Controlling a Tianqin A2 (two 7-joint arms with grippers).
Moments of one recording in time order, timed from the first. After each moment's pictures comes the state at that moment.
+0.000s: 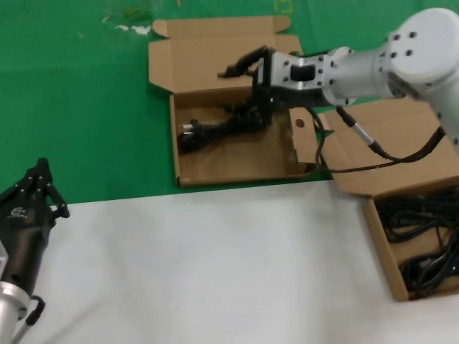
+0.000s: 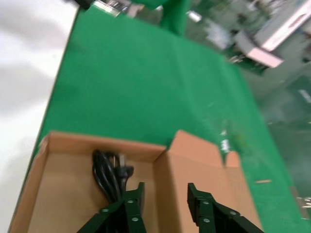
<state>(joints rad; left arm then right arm) 0.00 -0.30 1.60 -1.60 -1.80 0.00 0.00 1.15 0.28 -2.12 0.76 1.29 -0.90 -0.24</state>
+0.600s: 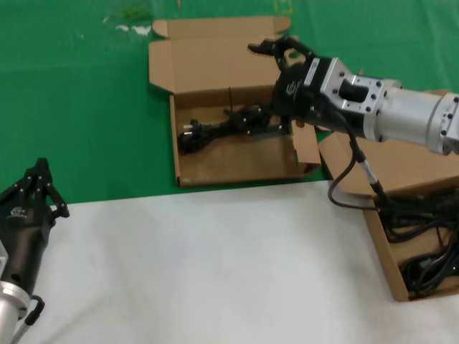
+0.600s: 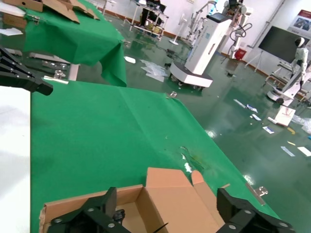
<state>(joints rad) 0.00 -0.30 1.60 -1.60 -1.80 0.00 0.00 0.78 0.47 -1.94 1.32 1.42 -0.78 0.05</state>
